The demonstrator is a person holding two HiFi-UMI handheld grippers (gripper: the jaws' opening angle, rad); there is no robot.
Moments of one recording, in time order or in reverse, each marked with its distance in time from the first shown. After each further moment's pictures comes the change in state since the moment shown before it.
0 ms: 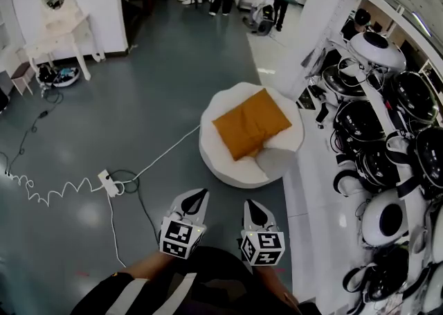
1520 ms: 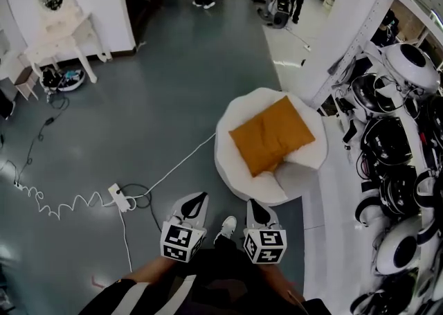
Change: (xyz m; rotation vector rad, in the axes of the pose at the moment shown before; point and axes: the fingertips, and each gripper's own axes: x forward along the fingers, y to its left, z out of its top) left arm 0.113 0.157 0.009 -0.051 0.076 0.062; right arm 0.201 -0.007 0.041 0.025 0.098 0.032
